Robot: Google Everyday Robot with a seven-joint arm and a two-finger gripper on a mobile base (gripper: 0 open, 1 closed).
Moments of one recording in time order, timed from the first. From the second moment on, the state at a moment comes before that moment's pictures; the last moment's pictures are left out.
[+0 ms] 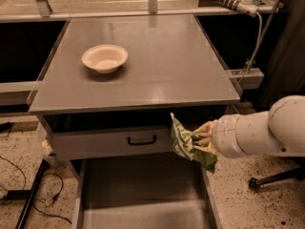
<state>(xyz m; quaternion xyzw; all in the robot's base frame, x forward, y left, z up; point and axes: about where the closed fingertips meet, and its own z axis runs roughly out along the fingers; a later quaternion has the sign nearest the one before) 0.467 -0.125 0.766 -0.65 0.66 0.03 0.37</state>
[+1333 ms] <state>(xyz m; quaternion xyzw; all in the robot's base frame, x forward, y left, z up) 0.562 -0.174 1.007 -0.63 0.59 -0.13 0.48</state>
